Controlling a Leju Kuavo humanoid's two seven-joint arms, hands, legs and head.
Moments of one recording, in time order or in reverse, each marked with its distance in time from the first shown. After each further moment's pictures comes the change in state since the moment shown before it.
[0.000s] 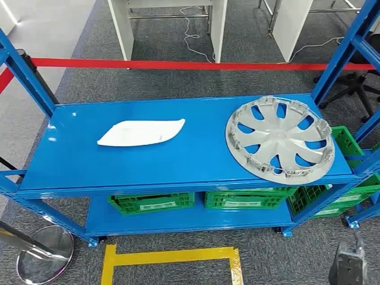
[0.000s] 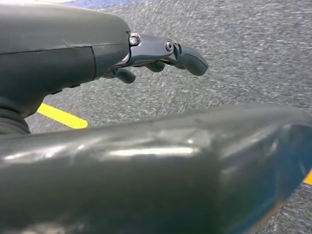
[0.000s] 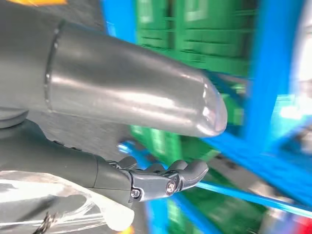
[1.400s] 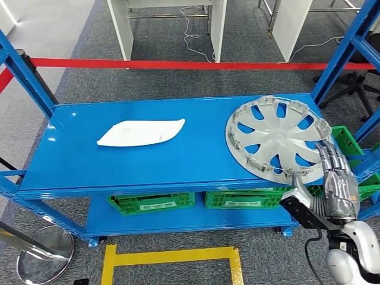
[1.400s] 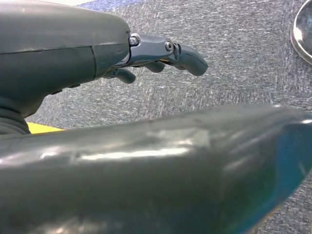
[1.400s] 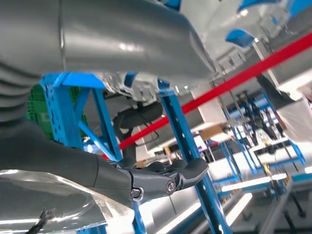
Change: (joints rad) left arm -0.034 -0.004 0.025 0.036 -0.148 -0.040 -0.035; right arm -0.134 -0.540 0.630 -0.345 0.431 -0.100 0.473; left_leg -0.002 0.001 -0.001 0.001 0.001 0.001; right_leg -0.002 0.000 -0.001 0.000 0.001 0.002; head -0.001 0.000
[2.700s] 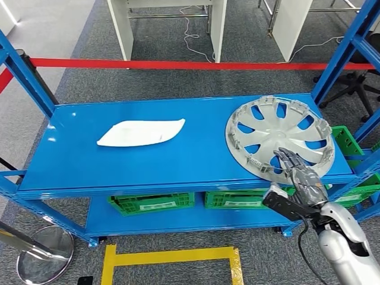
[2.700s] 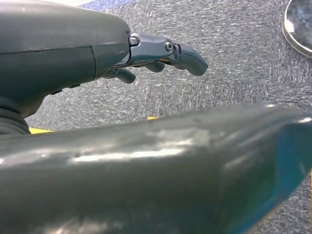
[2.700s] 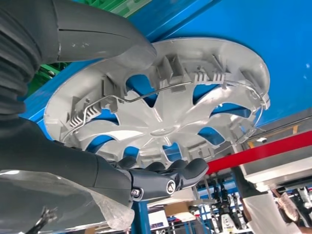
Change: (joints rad) left arm -0.010 -0.004 -0.003 0.006 -0.047 -0.019 0.015; right arm -0.169 -0.100 0.168 0.199 -0.167 0.262 -0.064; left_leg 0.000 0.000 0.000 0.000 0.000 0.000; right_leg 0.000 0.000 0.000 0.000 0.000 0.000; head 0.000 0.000
